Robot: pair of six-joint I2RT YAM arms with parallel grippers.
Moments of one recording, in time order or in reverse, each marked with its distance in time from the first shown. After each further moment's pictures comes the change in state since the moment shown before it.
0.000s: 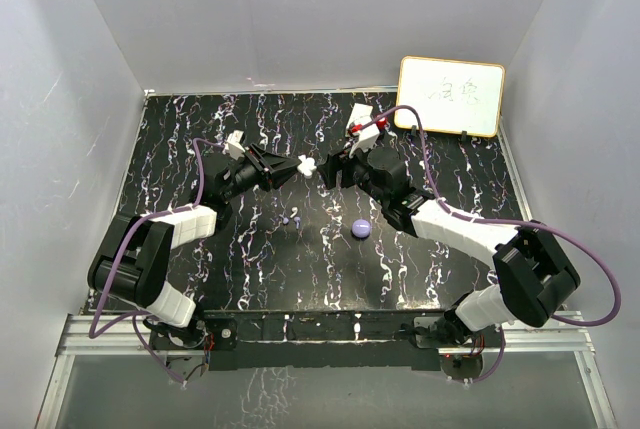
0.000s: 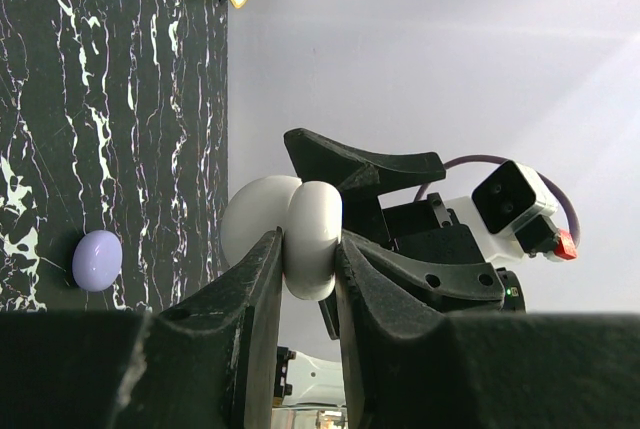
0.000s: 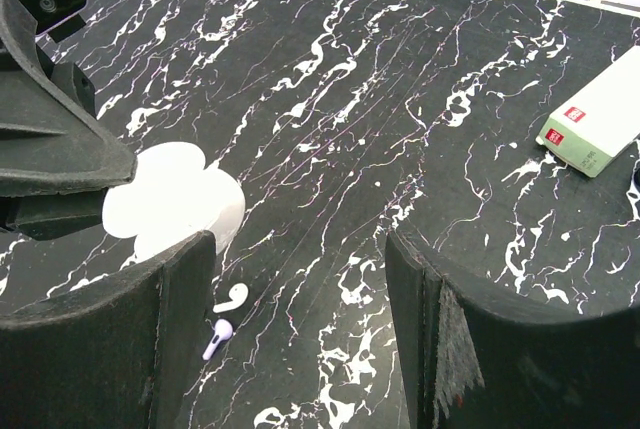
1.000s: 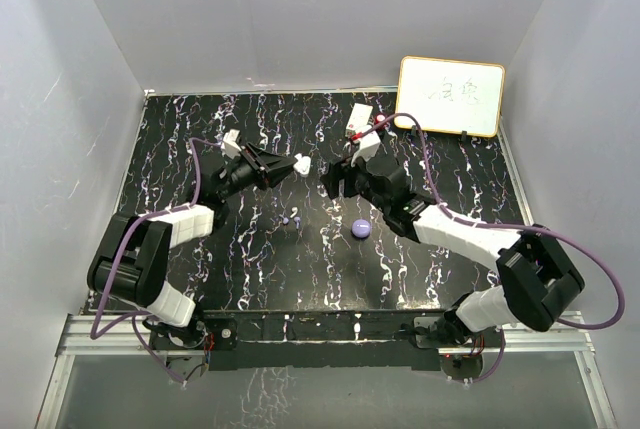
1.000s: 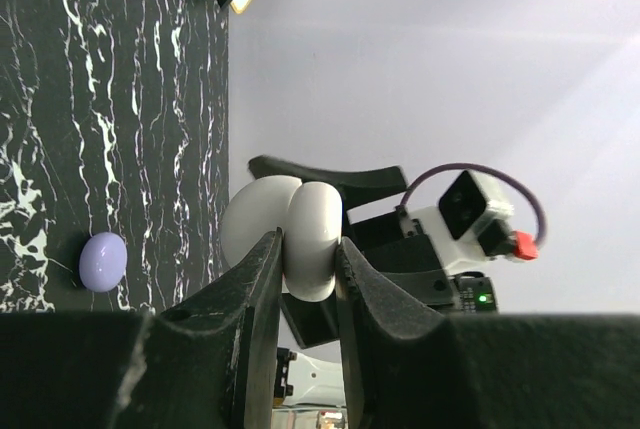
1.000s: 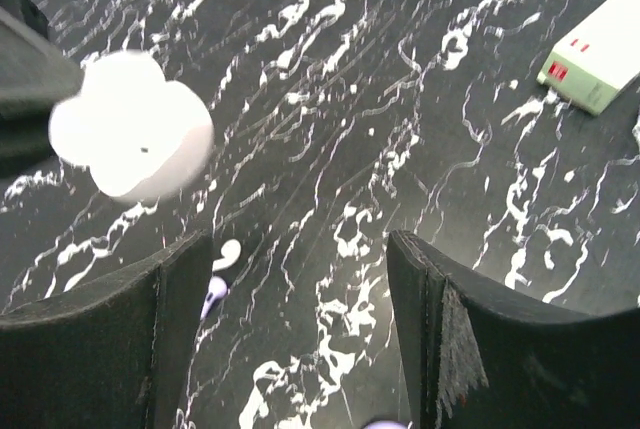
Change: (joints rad) left arm 0.022 0.000 0.000 0.000 0.010 0.001; right arm 0.017 -0.030 -0.039 -0.054 0.043 0.024
